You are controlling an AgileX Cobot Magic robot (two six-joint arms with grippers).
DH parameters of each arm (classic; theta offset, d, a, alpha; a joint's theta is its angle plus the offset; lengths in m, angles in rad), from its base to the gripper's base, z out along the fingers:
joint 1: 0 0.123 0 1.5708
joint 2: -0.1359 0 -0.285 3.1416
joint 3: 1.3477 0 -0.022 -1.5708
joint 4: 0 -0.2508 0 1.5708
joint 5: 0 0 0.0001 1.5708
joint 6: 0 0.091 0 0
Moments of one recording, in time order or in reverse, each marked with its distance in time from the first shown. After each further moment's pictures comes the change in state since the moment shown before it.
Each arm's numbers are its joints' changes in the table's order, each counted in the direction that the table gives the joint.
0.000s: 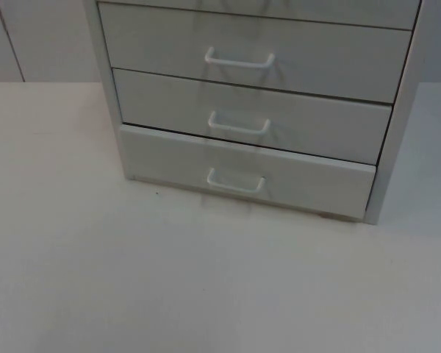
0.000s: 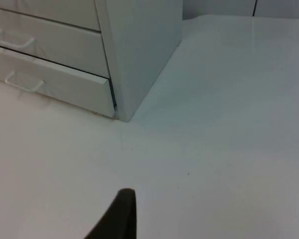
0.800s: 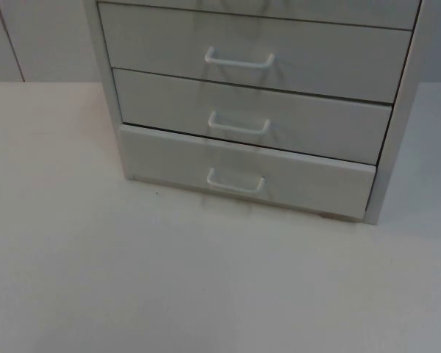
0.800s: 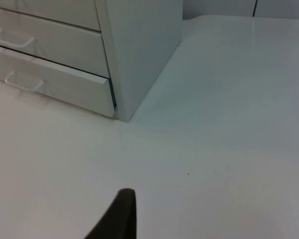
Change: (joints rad) right arm 0.000 0.000 0.000 0.000 0.000 -0.002; left arm 0.000 0.000 0.000 0.000 0.000 0.001
